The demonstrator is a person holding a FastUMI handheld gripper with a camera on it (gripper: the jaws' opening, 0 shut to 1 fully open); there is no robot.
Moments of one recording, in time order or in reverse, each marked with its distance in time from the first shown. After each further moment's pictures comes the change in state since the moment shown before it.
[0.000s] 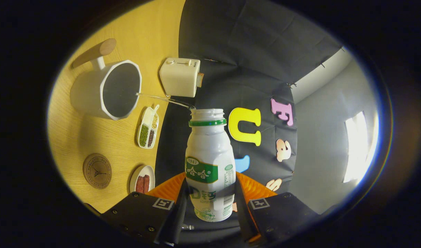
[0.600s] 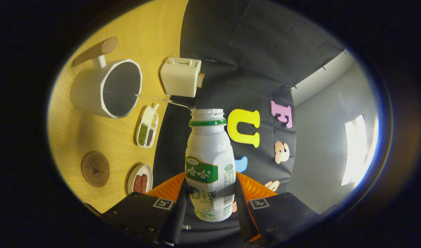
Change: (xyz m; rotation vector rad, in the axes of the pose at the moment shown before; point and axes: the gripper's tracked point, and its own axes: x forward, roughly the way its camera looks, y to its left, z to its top) arm 0.001 -0.005 0.003 -0.028 -0.005 -0.010
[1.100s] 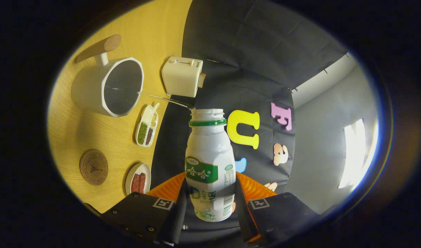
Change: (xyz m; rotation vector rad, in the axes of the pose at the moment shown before) arm 0.000 -0.001 0.000 -0.026 -0.005 -0.004
